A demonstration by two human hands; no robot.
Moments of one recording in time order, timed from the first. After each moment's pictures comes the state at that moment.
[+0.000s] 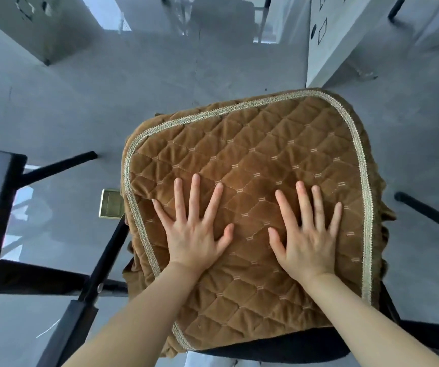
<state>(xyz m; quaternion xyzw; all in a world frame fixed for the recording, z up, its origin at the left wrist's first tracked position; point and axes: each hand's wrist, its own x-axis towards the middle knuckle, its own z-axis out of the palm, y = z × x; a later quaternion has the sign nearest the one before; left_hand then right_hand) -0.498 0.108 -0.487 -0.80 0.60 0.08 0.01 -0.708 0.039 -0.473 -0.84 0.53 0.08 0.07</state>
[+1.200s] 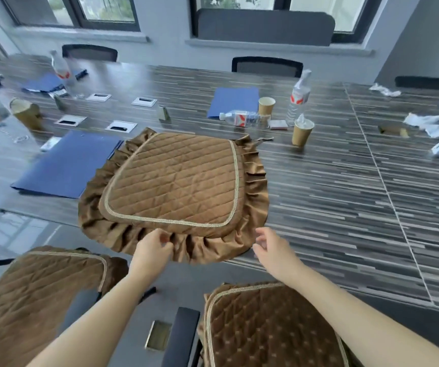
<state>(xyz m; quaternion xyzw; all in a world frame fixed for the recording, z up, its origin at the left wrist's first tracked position) -0.236 0.036 -0.065 -0.88 0.34 0.22 -0.25 -0.481 -0.089 -0.045 -0.76 0.51 -0.05 0.40</state>
